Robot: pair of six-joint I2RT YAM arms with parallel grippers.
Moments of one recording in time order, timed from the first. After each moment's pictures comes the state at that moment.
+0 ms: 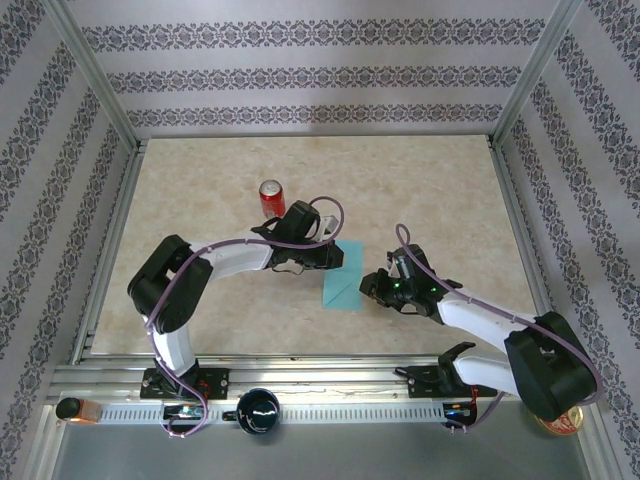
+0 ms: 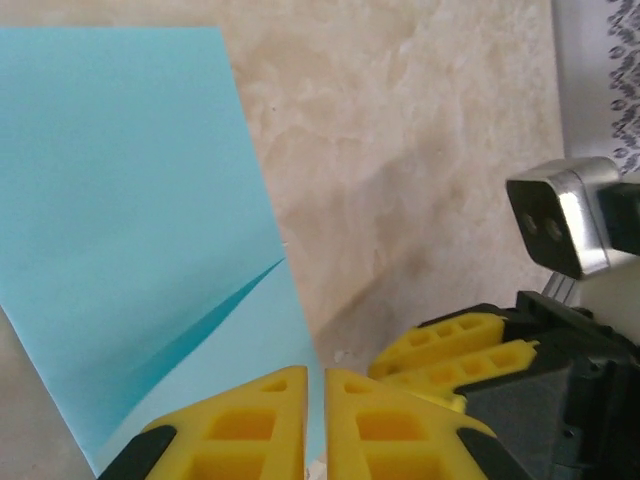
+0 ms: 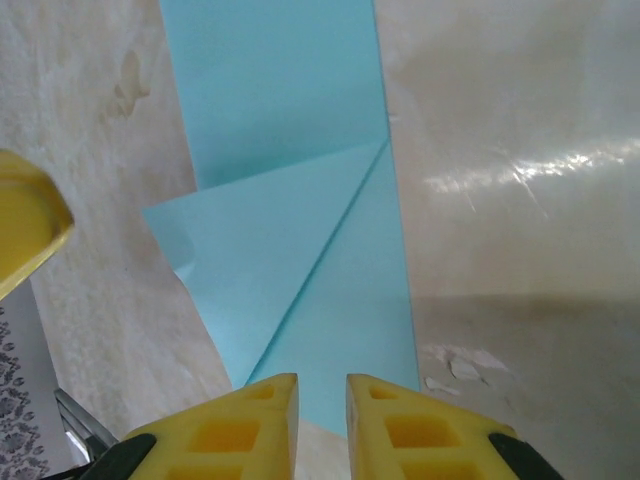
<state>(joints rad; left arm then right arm) -0.67 1.82 1.09 -0.12 0.54 -0.64 0.48 1.17 0.37 -0.06 -0.41 1.00</state>
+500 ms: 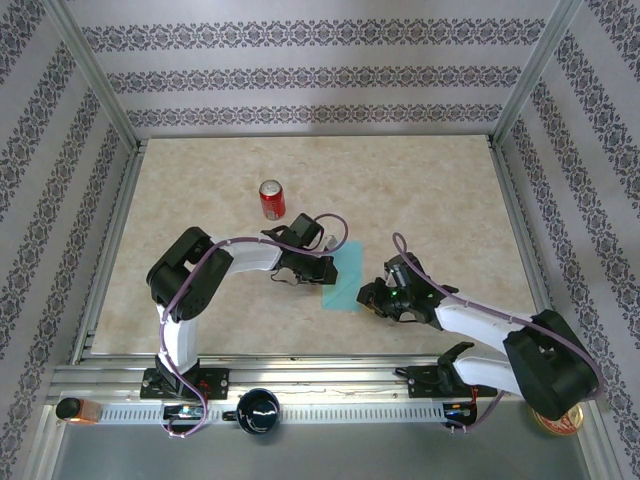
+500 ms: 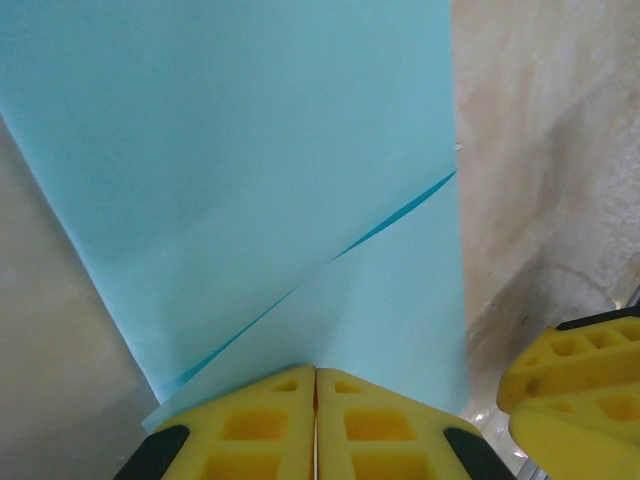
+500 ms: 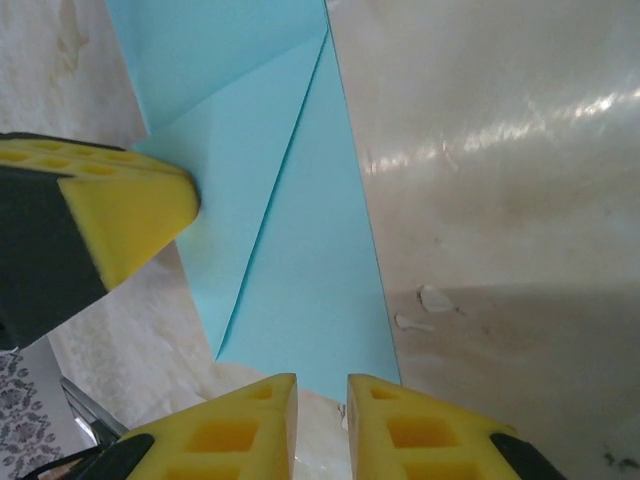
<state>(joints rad) -0.67 1.94 1.08 -0.23 0.56 -0.57 0.54 1.19 0.33 -0.06 -0.42 1.08</state>
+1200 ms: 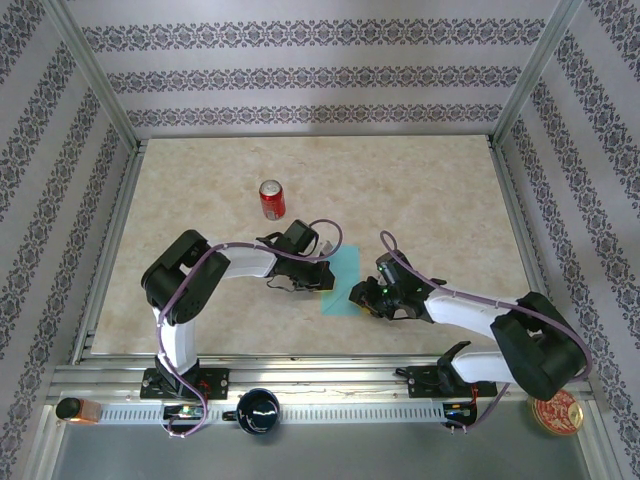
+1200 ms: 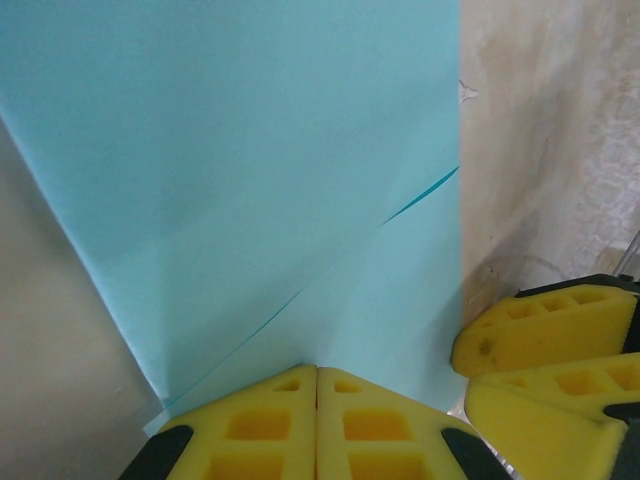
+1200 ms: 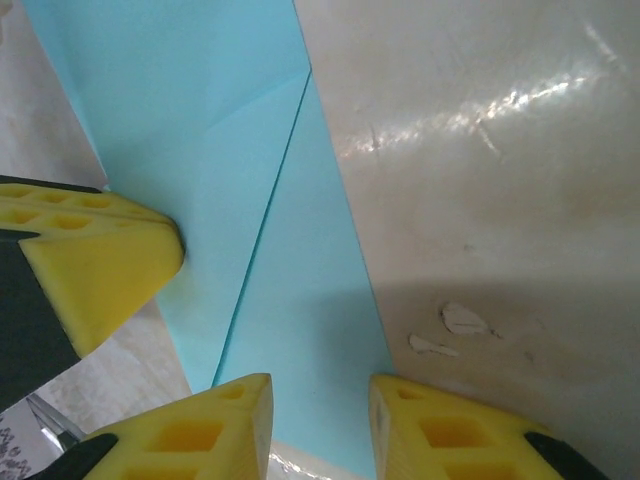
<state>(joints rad) -0.67 1.90 0.99 -0.14 0.60 -0.65 0.60 1.29 0.40 -0.08 -0.36 1.11</state>
